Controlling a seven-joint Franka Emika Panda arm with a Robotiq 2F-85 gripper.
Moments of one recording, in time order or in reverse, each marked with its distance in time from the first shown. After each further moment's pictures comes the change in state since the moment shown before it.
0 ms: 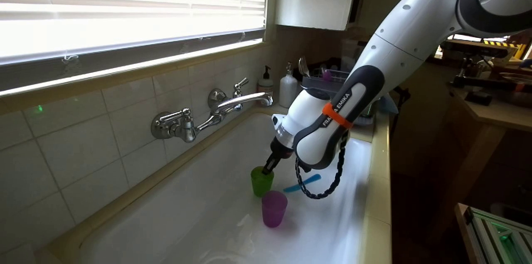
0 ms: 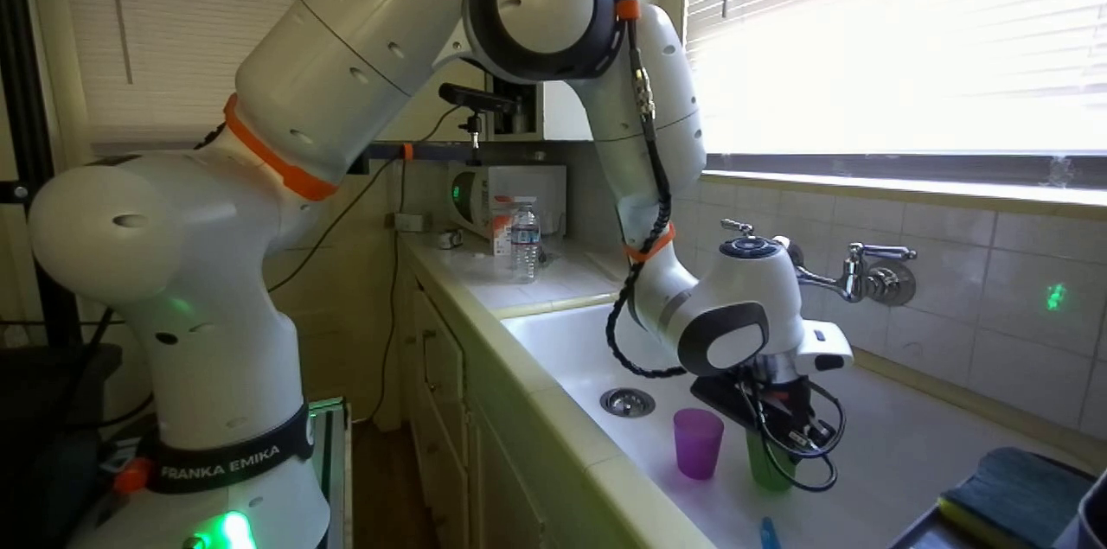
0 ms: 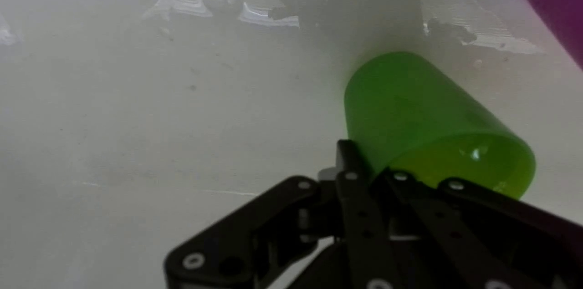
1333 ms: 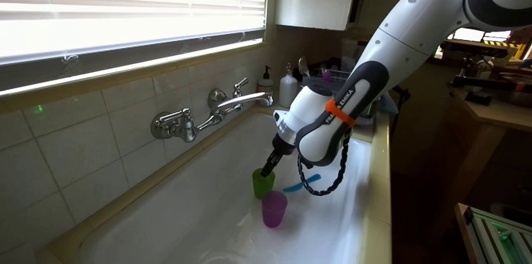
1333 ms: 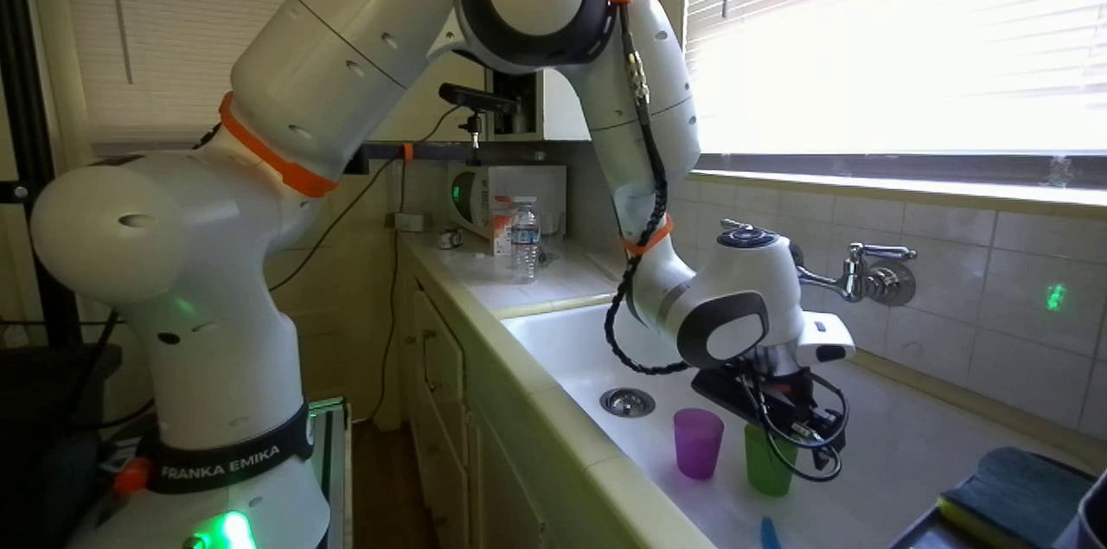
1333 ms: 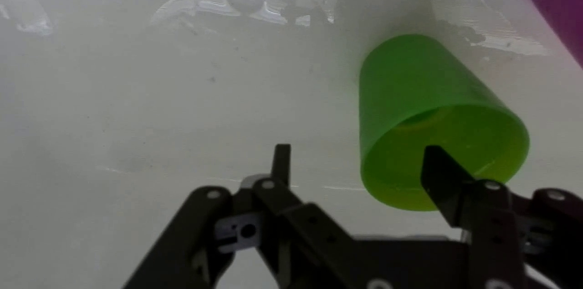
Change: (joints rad) arm 0.025 -0.039 -0.033 -0.026 0.000 0.000 0.000
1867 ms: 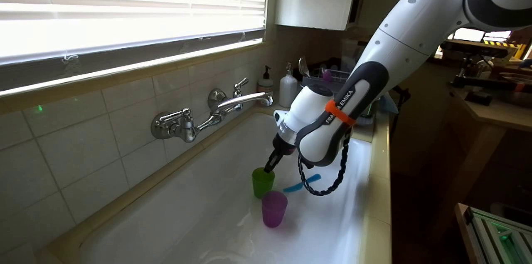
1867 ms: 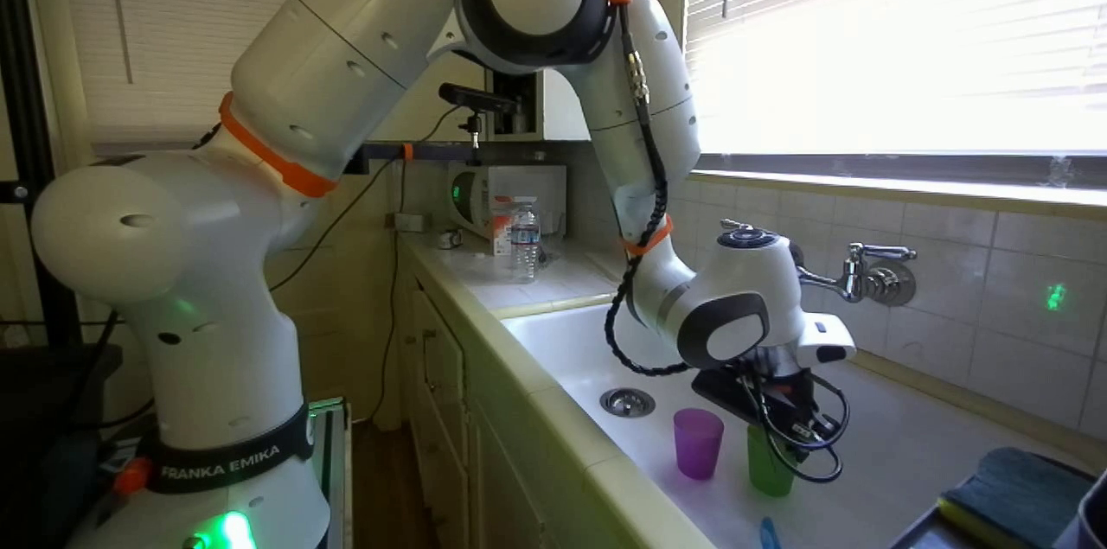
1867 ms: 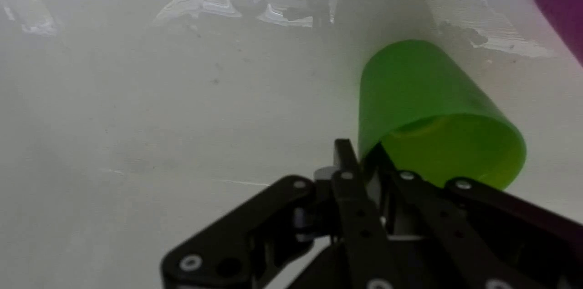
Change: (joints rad) arm 0.005 0.000 -0.007 0.000 0.000 0.000 0.000
